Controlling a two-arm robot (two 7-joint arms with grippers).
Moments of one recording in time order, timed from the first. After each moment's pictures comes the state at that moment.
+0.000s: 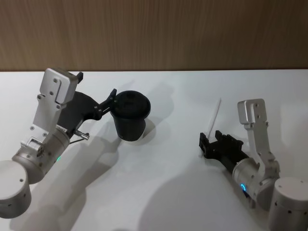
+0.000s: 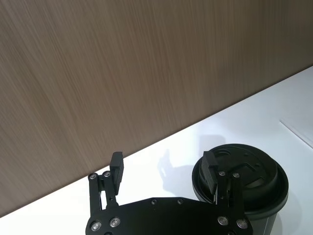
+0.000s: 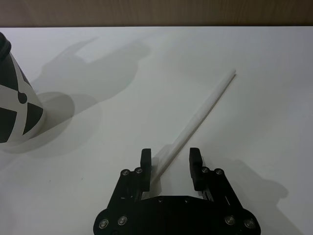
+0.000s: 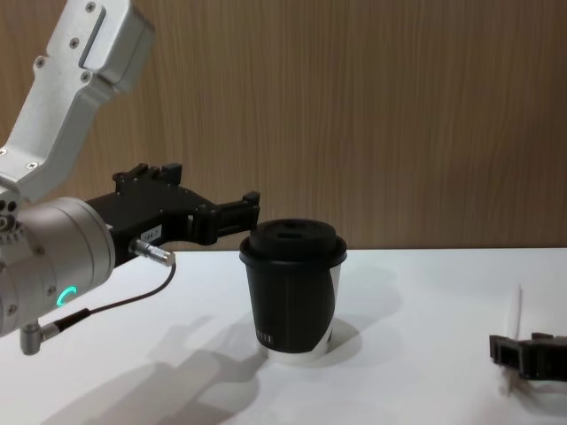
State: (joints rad) left arm -0.24 0.38 0.45 -1.63 -0.20 0.01 -0.01; right arm 0.01 0.19 -0.19 -1.68 0.23 0.47 0.04
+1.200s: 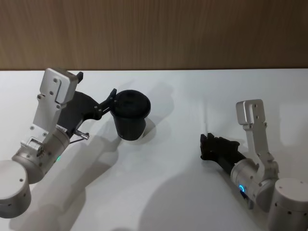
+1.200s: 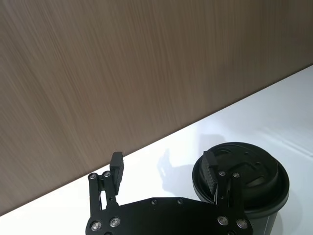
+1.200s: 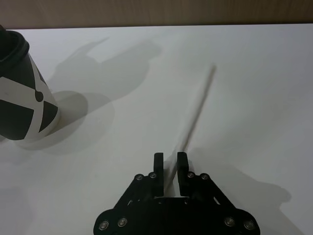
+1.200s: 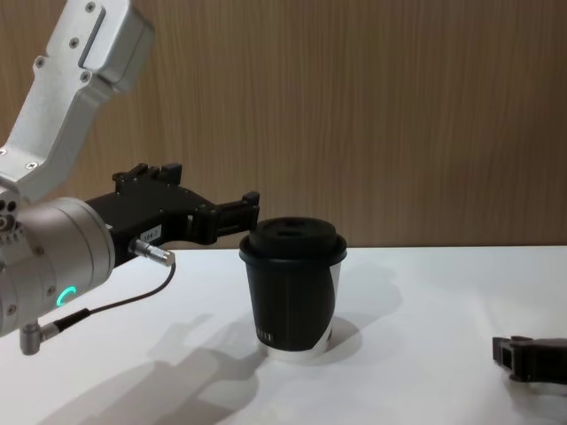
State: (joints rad) left arm -0.24 0.38 0.45 -1.63 -0.20 0.01 -0.01; right arm 0.01 0.17 -0.17 -1.68 0.22 0.47 0.09
